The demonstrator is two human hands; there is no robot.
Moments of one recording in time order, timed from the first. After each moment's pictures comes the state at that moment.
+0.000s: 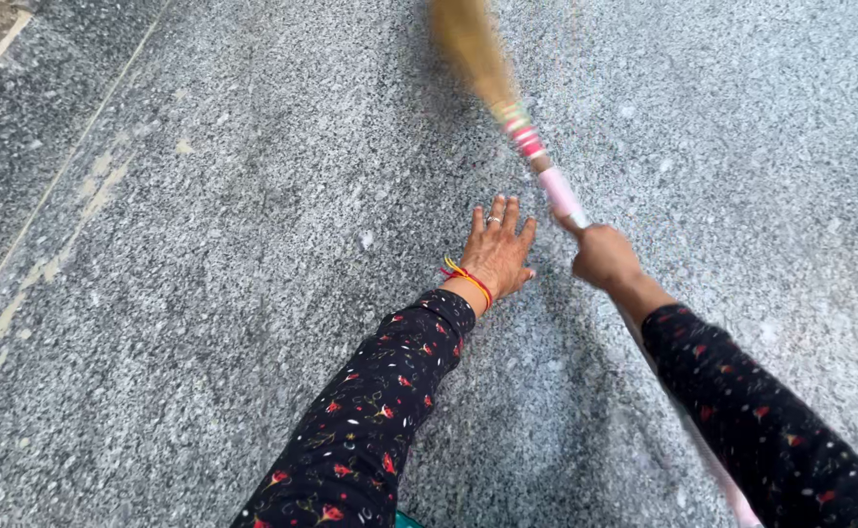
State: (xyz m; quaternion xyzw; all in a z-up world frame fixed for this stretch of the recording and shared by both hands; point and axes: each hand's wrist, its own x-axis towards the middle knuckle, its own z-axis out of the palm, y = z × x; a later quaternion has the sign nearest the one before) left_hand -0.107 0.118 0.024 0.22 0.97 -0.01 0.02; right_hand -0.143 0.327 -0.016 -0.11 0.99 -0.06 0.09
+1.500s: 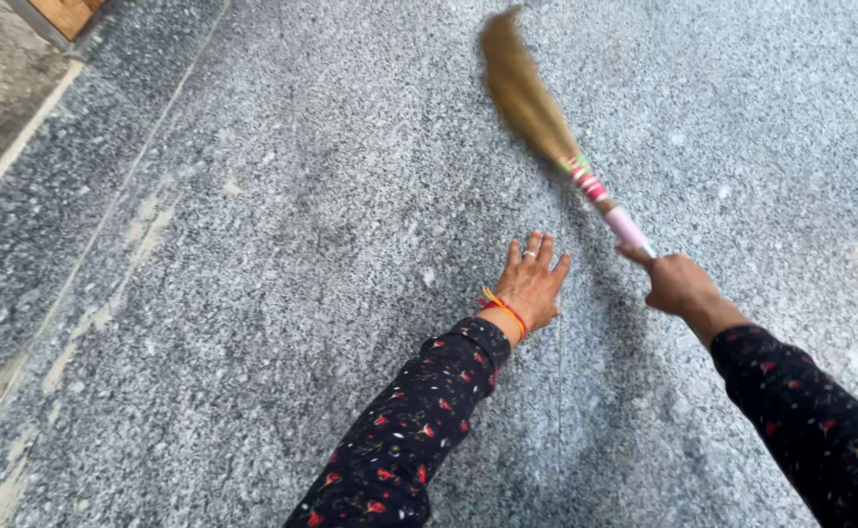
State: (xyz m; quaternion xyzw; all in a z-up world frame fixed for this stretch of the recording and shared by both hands) left_hand -0.118 0.039 0.011 0.28 0.96 0.01 0.02; right_hand -0.153 0.302 -0.011 -0.04 0.98 0.01 0.19
